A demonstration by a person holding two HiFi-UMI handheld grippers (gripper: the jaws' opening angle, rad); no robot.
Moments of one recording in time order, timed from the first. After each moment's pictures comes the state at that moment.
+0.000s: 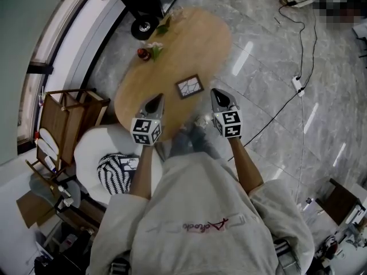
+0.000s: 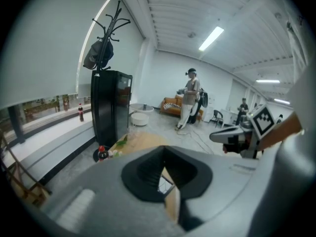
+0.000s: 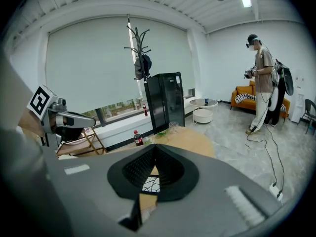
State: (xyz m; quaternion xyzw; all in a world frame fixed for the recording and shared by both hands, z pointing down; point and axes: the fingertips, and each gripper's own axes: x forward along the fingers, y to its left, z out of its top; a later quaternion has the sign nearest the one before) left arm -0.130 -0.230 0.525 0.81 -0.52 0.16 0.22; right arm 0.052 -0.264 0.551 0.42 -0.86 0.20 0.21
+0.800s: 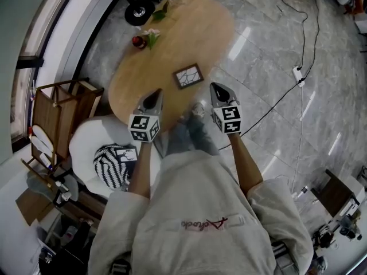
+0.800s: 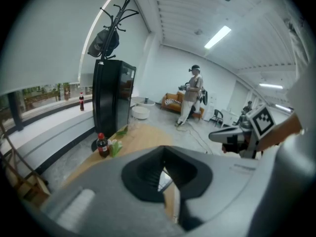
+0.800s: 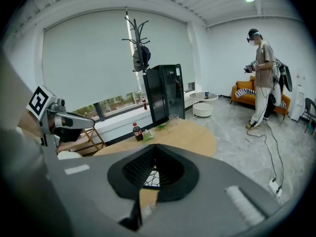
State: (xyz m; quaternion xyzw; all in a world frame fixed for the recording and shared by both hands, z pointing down) left arm -0.143 -0.235 0.574 0.80 -0.51 0.16 0.26; right arm 0.037 -0.271 0.595 0.41 -0.85 0.22 0.23
